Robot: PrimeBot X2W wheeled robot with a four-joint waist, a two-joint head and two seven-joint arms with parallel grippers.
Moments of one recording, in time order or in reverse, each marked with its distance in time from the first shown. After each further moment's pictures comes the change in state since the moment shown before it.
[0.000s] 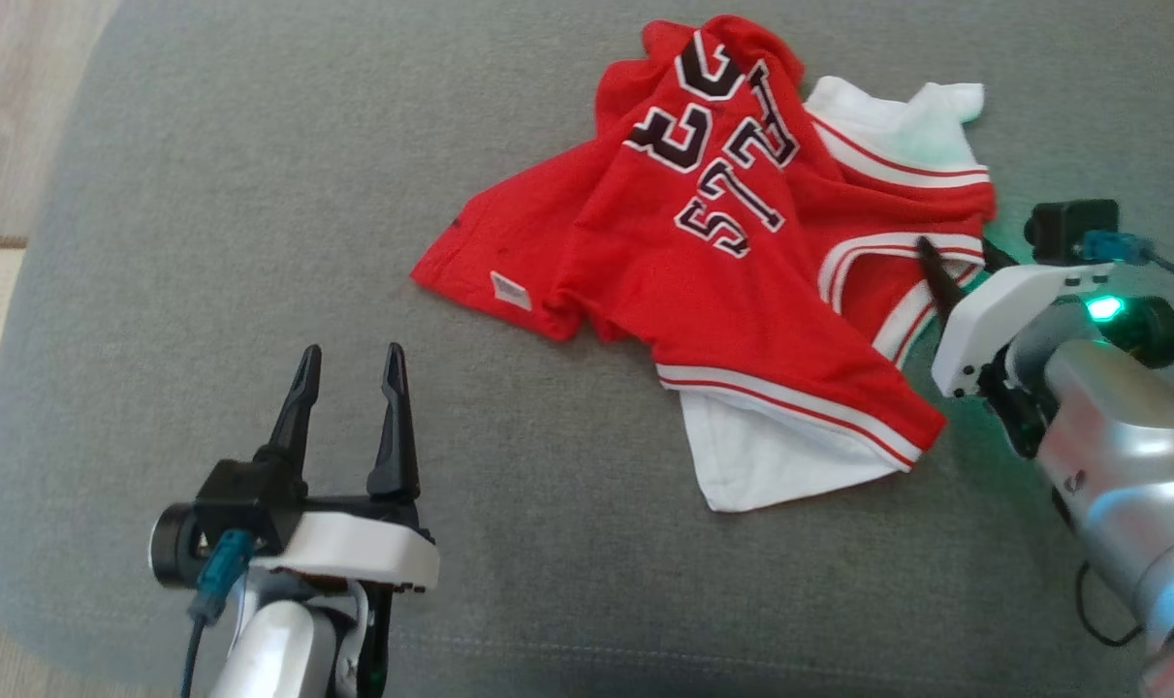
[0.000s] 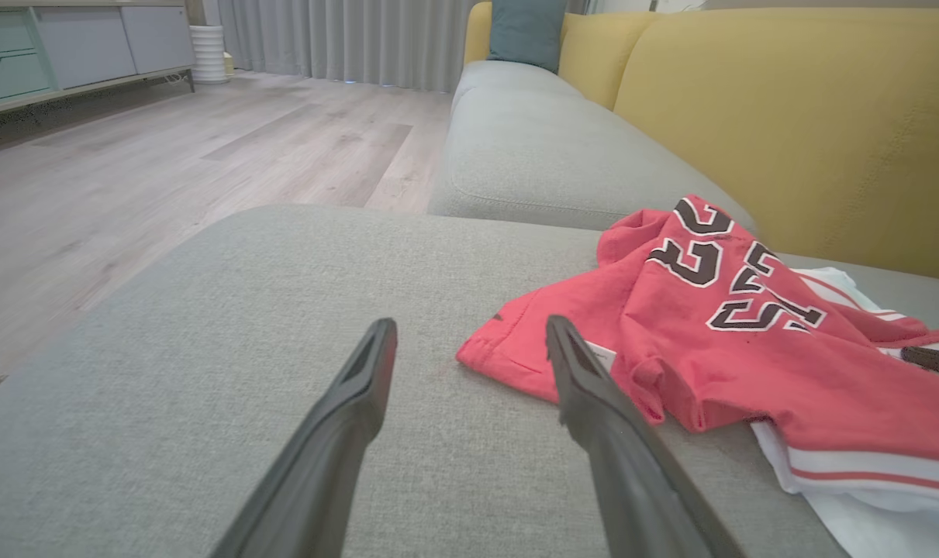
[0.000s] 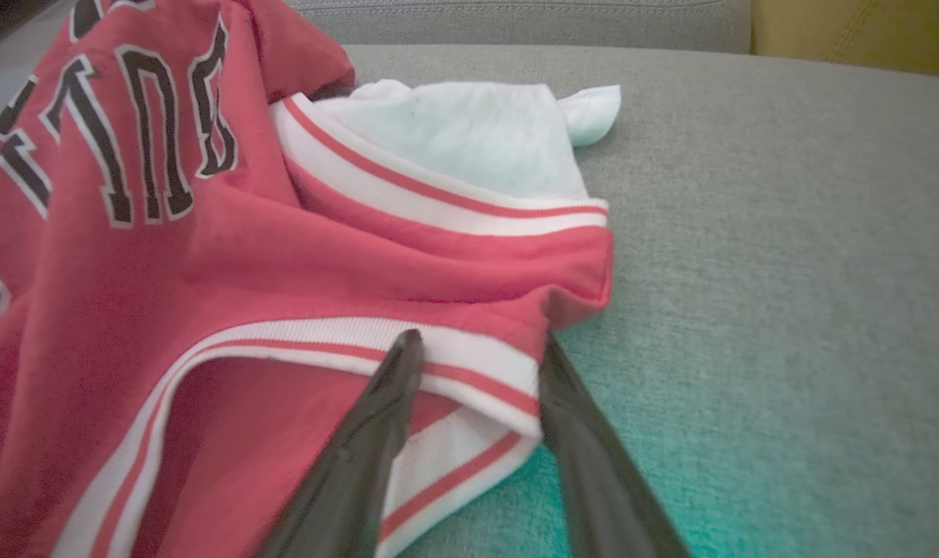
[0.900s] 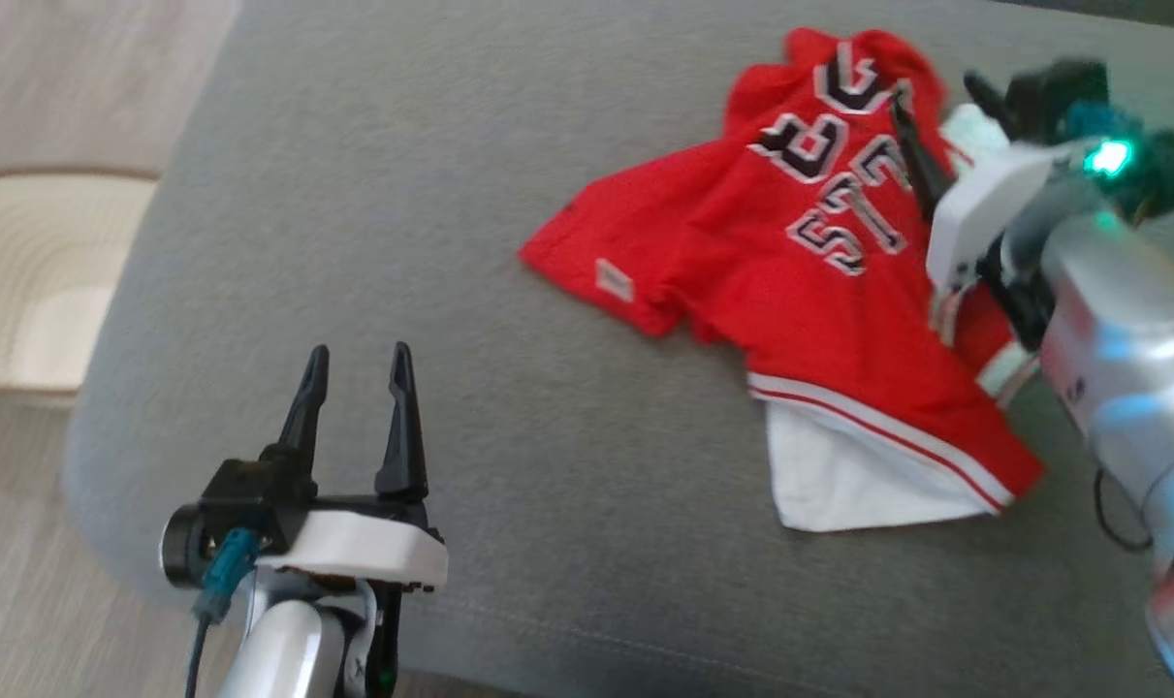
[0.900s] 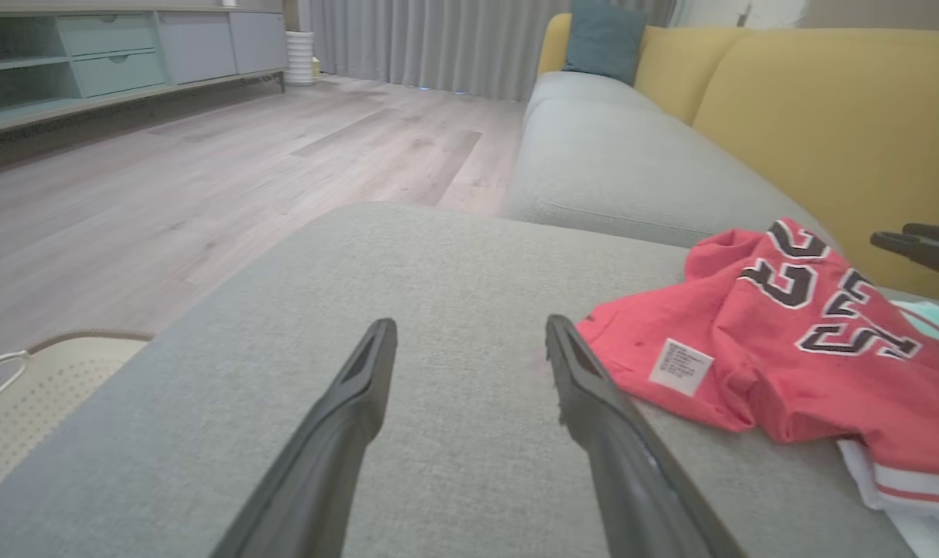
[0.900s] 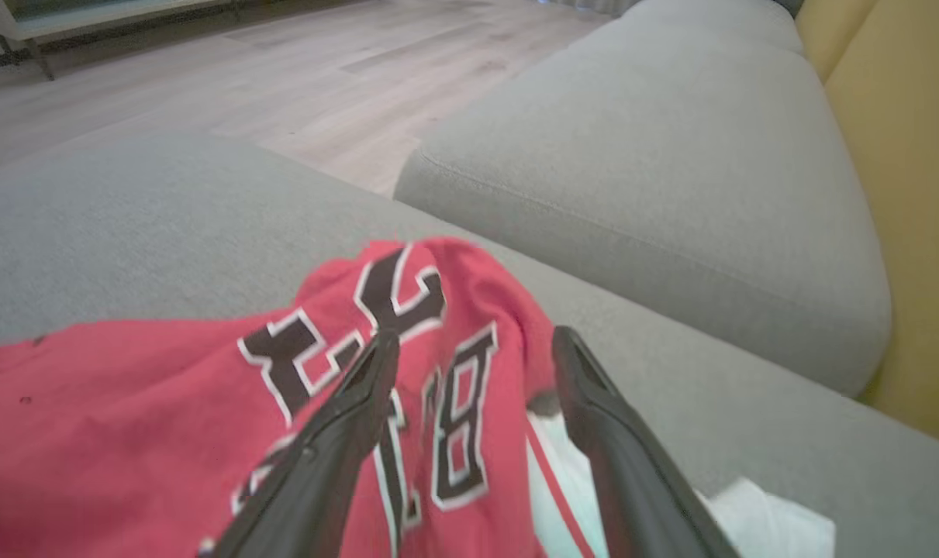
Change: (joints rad) left arm -0.002 -0.007 -0.014 -0.002 -0.026 0.017 0.000; right arm -0.195 0.010 0.082 0.006 -0.157 0.000 -0.064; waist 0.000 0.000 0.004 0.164
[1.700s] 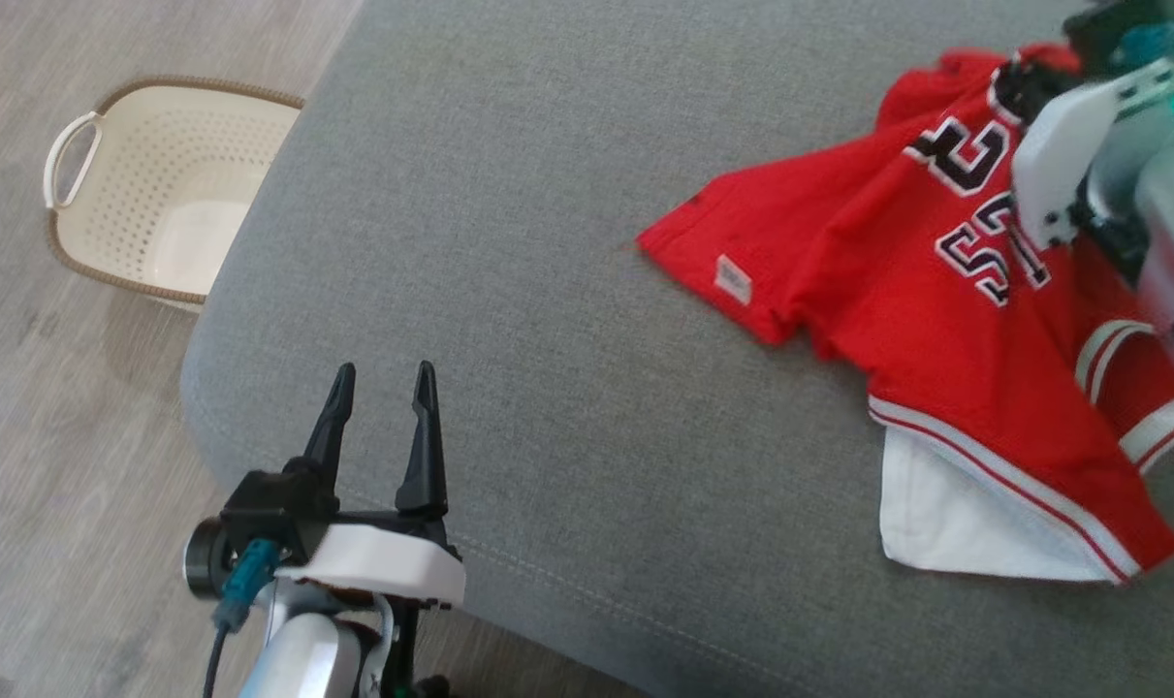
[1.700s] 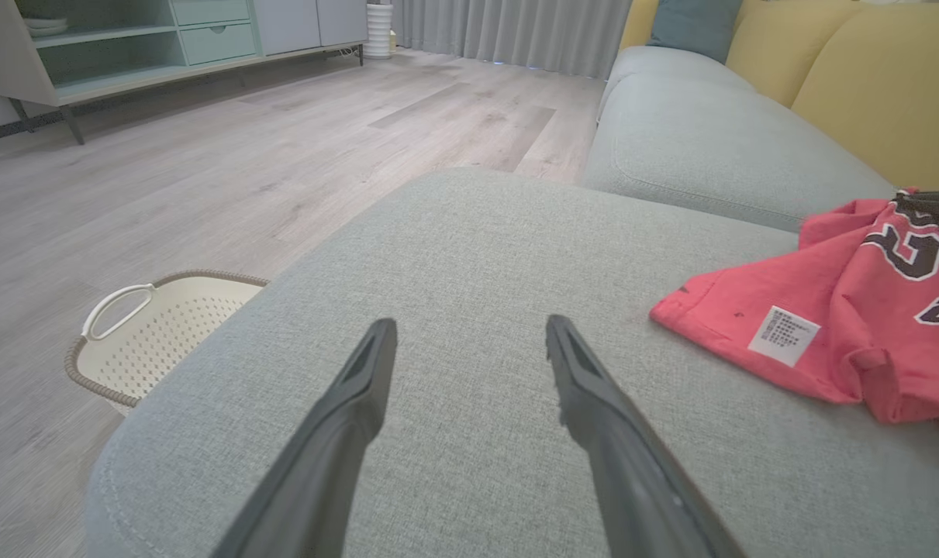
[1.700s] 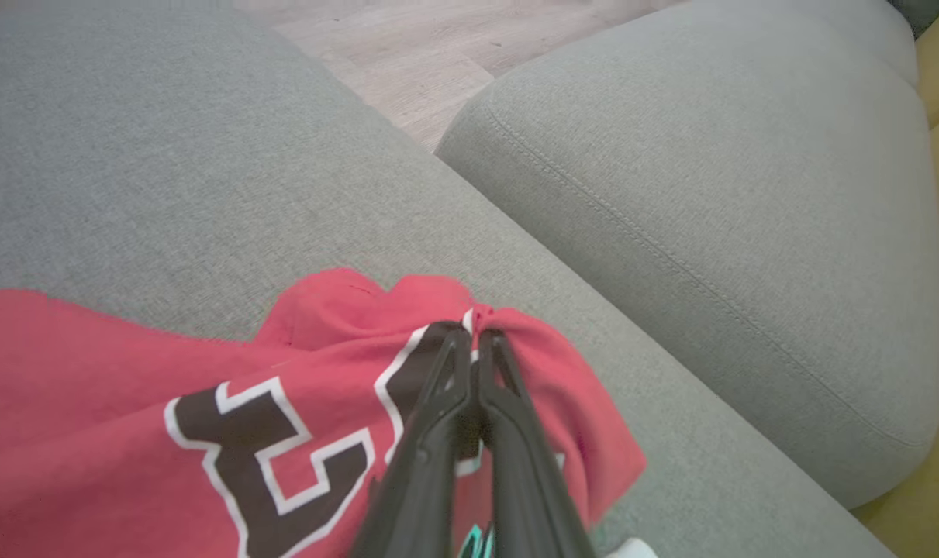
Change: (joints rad) left arm 0.017 -0.001 -0.035 0.012 -0.022 -0.005 0.000; right arm -0.106 -0.101 0.261 0.017 0.076 0.000 0.181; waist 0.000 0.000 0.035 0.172
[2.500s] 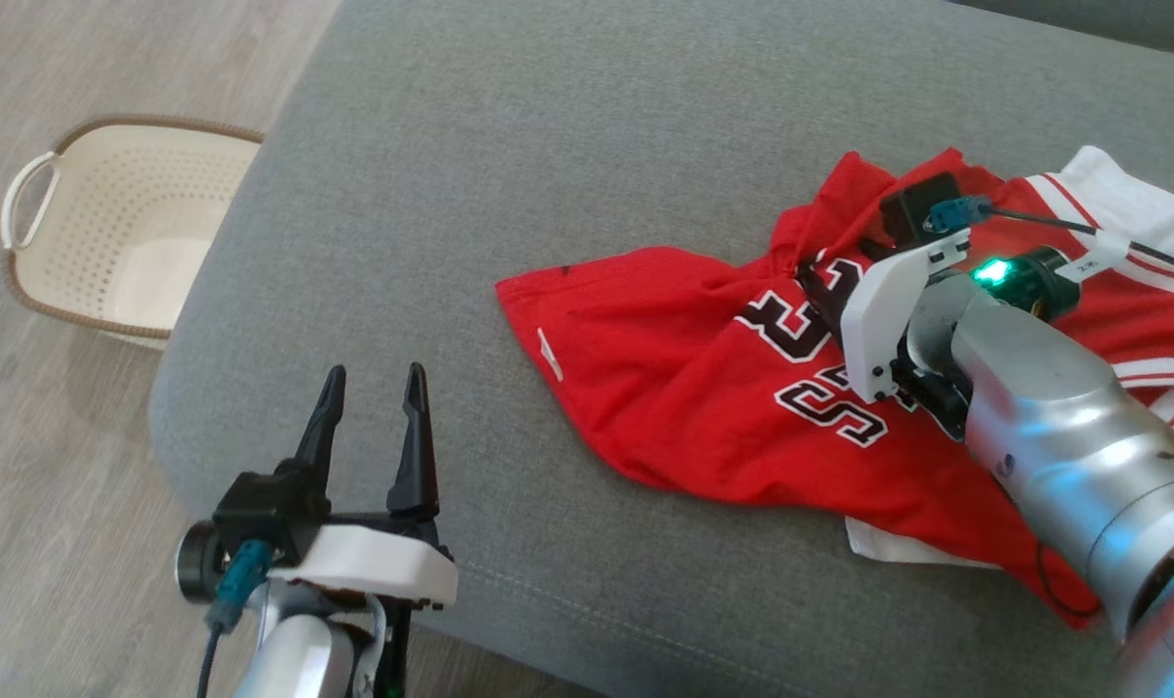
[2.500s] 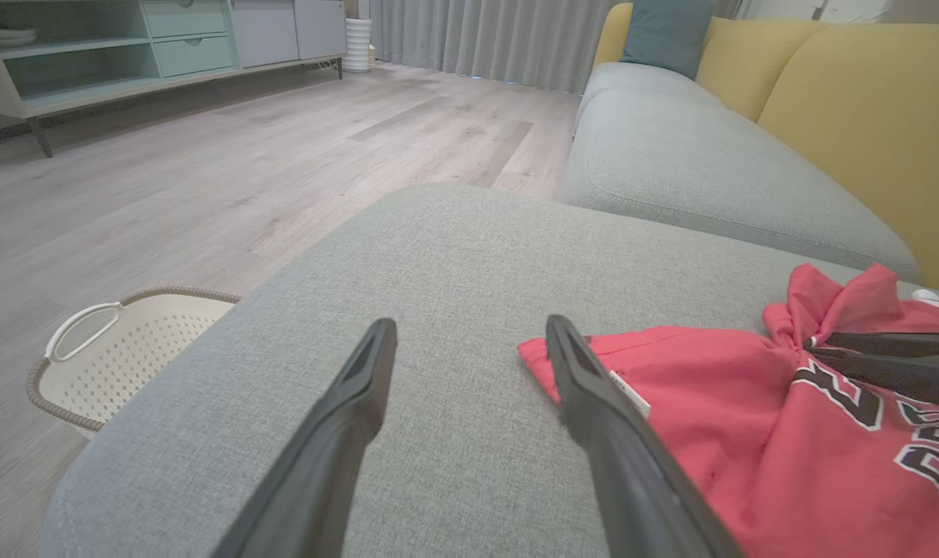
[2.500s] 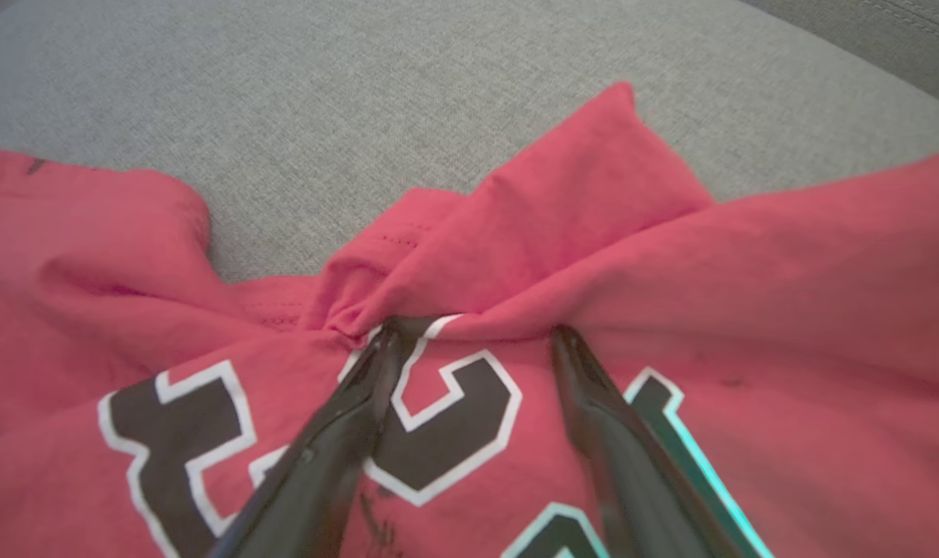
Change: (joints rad) left arm 0.001 0.000 0.018 0.007 0.008 -0.004 0.000; right arm 0.208 0.149 0.030 -0.077 0.190 0.000 0.071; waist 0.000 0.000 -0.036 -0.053
